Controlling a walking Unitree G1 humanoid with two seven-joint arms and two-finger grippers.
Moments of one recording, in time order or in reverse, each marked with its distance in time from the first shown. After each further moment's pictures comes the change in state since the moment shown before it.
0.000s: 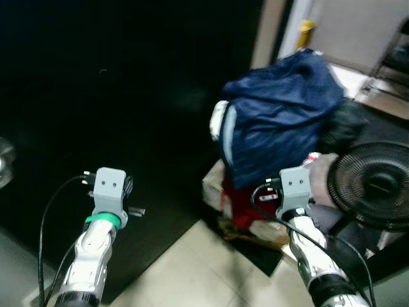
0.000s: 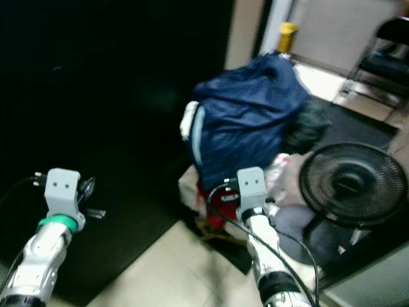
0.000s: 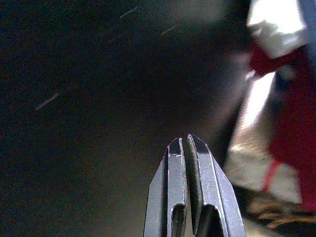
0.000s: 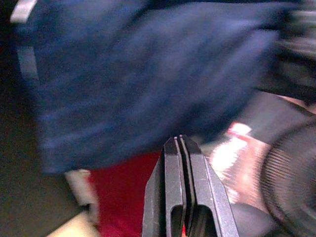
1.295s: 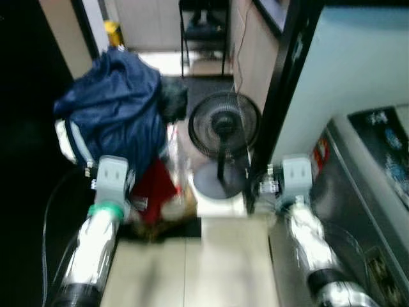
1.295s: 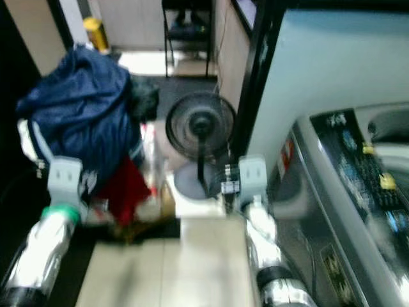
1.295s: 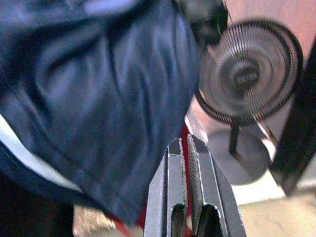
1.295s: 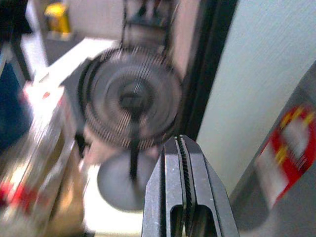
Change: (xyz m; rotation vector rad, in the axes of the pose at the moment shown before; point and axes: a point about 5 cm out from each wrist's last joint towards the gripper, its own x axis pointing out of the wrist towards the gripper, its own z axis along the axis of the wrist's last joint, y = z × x) left arm 0.012 -0.001 0.024 -0.010 -0.055 0.024; right arm 0.021 0.004 0.041 0.043 -0.120 -0.033
